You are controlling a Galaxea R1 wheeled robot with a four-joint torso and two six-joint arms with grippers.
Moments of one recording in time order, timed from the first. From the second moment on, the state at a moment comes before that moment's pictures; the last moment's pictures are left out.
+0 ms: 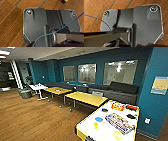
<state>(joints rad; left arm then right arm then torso) 1.52 2.99 -2.70 0.14 -0.05 -0.13 -1.55 3.01 -2.64 0.06 0.06 -0.09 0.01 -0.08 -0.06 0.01</state>
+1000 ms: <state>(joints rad) 1.53 2.99 -2.70 0.14 -0.05 -0.13 -1.56 3.01 -2.64 0.06 0.06 -0.09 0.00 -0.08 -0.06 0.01</state>
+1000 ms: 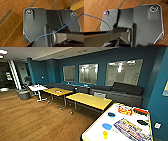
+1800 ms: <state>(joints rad) 1.52 2.98 -2.71 0.14 -0.05 -0.13 -1.55 3.02 -2.64 0.06 0.06 -0.09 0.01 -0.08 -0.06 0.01</state>
